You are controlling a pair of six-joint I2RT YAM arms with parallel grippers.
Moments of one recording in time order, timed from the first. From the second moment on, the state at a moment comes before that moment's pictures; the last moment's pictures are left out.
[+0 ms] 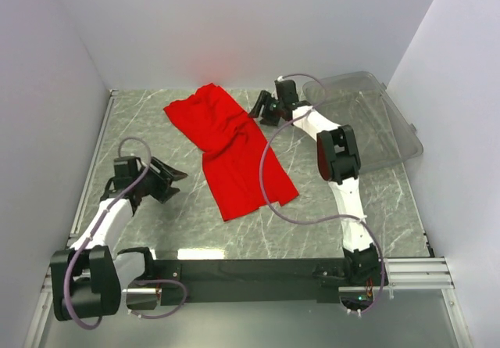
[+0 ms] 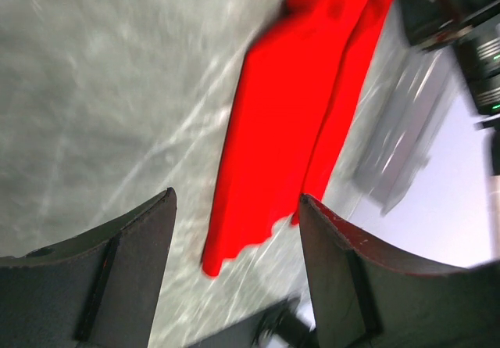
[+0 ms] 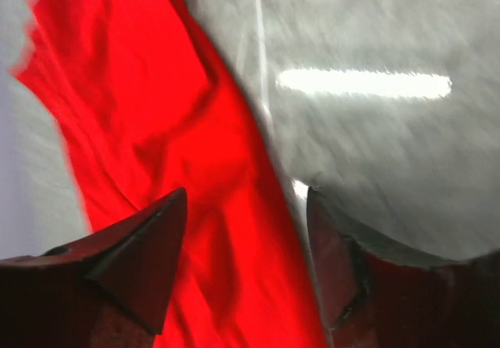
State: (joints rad) left arm 0.13 1.05 0.48 -0.19 0.50 -0.95; right arm 0.32 2.52 2.08 -0.24 -0.35 0.69
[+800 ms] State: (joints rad) left arm -0.52 1.47 0.50 0.06 0.44 -1.17; right arm 0.29 1.81 1.40 -0.28 -0.66 -0.03
